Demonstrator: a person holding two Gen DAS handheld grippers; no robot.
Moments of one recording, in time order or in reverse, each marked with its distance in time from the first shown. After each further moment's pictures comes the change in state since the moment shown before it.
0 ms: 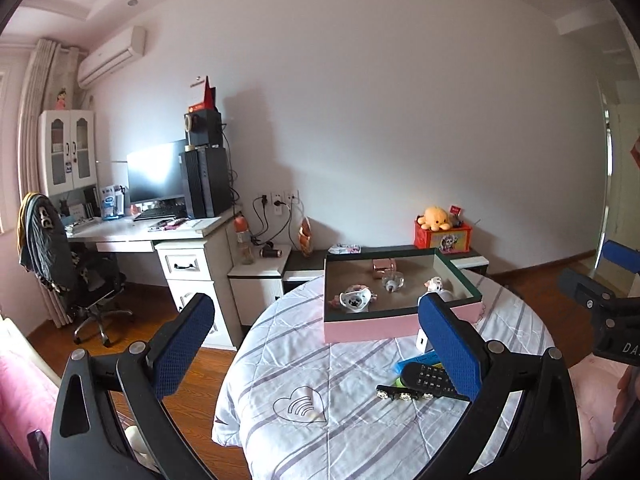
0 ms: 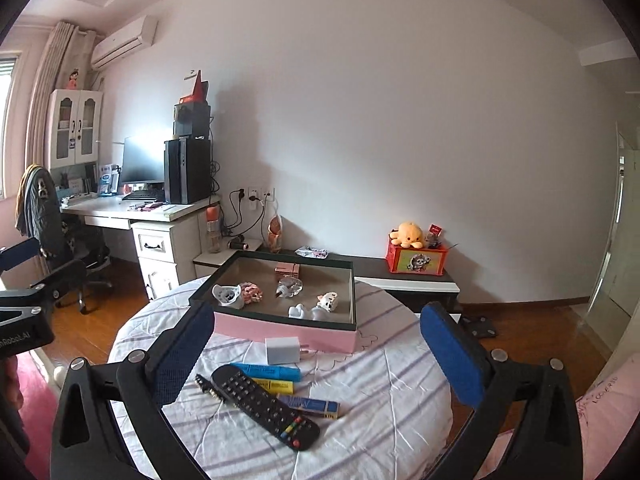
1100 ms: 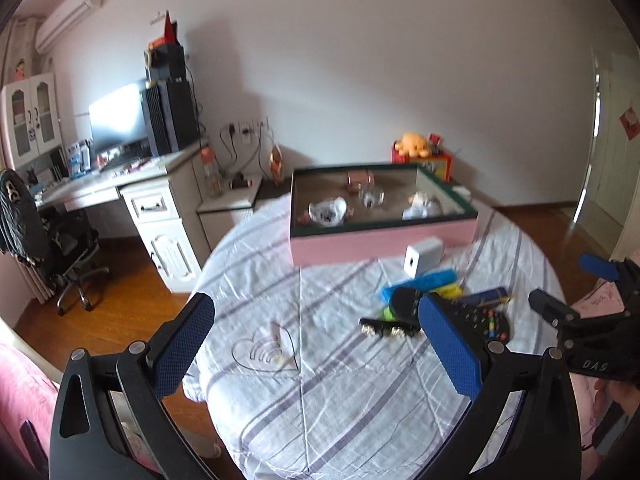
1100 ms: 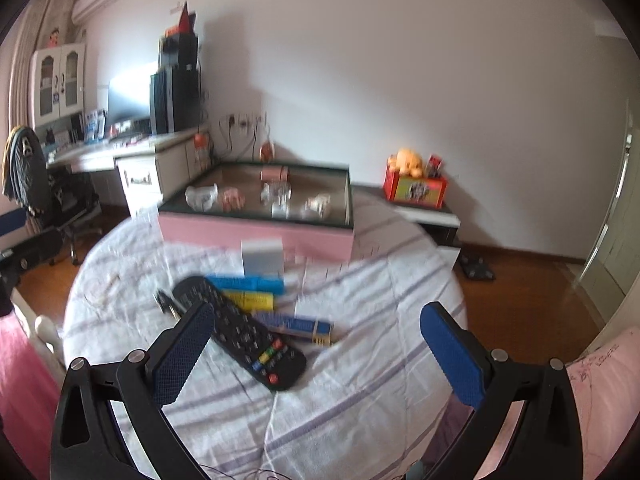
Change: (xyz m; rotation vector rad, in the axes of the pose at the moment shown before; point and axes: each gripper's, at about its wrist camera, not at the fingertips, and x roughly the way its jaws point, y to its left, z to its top) left arm 0.071 -0.022 -0.059 0.044 0.278 -0.093; right arm 0.066 -0.012 -0.078 -0.005 0.278 -0.011
